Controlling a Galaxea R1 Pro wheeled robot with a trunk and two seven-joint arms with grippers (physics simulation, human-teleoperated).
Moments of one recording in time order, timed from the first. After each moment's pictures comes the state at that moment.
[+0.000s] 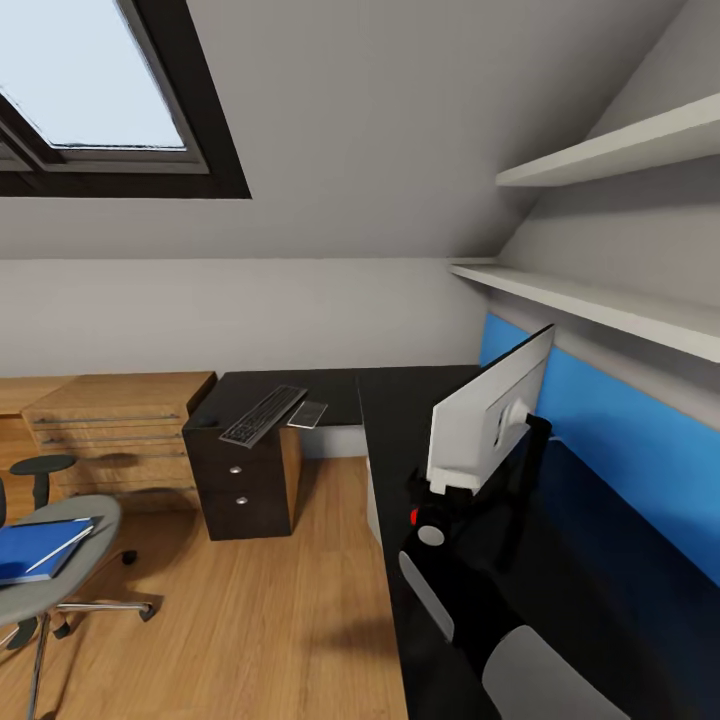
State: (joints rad) left arm 0.05 0.12 -0.16 -0.74 0.44 -0.28 0.43; right arm -0.63 0.12 0.49 -0.86 -0.29 0.00 -0.77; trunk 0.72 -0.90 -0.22
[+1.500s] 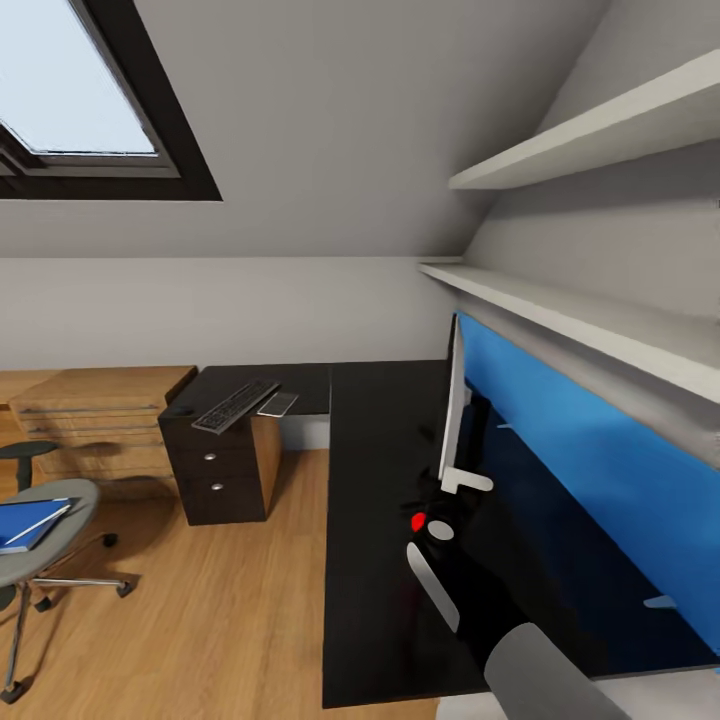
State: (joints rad) left arm 0.05 0.11 -0.16 -0.74 0.44 -0.28 0.43; right arm -0.63 0.12 0.40 -0.86 -0.29 0.00 -0.77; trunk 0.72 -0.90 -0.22
